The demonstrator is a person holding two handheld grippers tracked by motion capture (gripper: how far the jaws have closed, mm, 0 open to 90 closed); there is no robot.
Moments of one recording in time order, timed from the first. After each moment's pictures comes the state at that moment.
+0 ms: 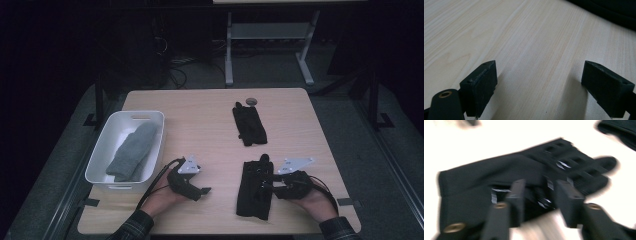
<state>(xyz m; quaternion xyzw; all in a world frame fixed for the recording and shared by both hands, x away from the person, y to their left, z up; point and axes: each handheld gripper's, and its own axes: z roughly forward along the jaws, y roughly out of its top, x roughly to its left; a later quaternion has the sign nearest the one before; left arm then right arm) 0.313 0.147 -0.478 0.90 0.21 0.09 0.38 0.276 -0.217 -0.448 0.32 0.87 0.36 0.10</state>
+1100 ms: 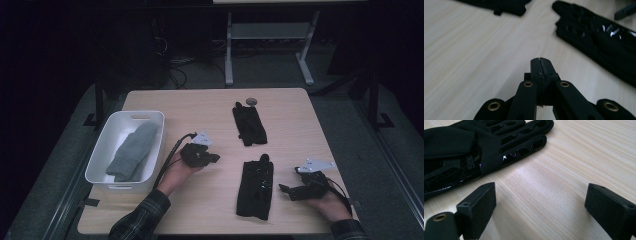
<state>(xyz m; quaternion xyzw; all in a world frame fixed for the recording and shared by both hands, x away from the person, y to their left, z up) 0.380 0.103 -0.438 0.89 0.23 0.05 0.40 0.283 -0.267 -0.482 0.40 0.83 0.36 0.15</state>
